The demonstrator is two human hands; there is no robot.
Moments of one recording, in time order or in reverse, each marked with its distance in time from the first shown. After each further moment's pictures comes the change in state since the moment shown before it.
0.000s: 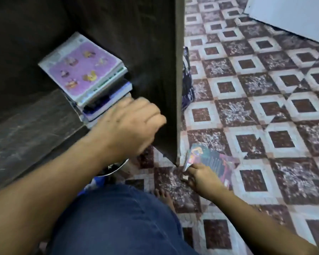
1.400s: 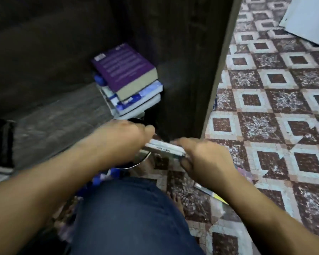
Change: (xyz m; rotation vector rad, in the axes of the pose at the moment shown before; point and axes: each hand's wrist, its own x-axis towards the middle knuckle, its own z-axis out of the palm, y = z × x) left_hand -0.044 -0.006 -0.031 0.051 -0.717 -0.330; right_hand 0.008 -0.130 -0.156 -0.040 0.303 -0.257
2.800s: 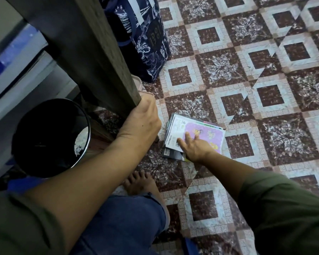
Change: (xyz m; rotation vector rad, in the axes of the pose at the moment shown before) left_hand 0.172 0.147 0.071 0.569 0.045 0.231; right_hand -0.101 0.216 0.222 -0.252 -0.893 0.341
